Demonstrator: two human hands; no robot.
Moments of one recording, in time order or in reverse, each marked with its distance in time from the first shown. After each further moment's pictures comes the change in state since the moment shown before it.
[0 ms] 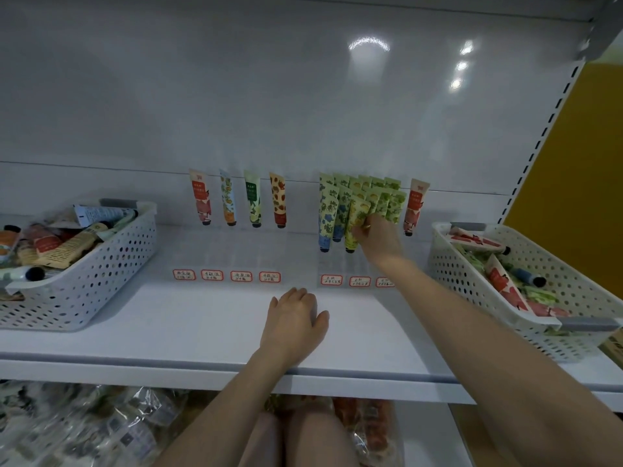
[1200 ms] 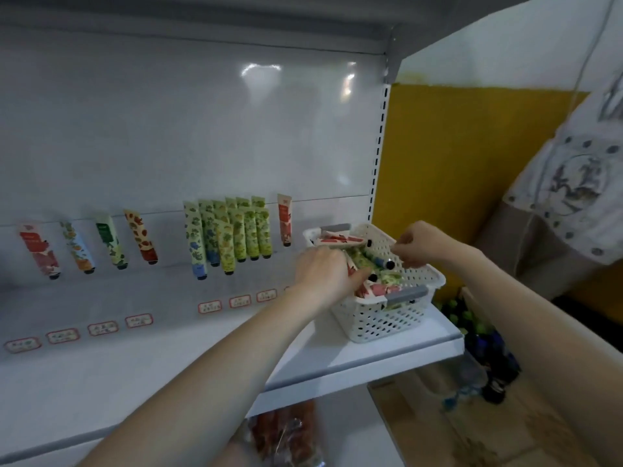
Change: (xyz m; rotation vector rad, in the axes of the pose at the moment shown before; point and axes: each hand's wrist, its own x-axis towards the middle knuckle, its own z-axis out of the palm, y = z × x) left_hand 0.070 0.240 -0.015 0.088 -0.181 0.321; right_hand -0.066 0.137 -0.232 -0.202 -0.159 0.356
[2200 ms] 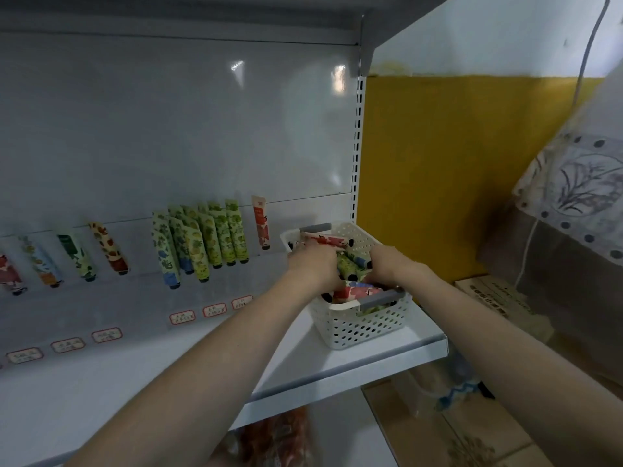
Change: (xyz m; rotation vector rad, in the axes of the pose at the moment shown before) left_hand 0.054 0.015 0.025 0.145 -0.207 -0.076; right_hand 0.017 0.011 0.038 -0.271 -0.107 -0.022
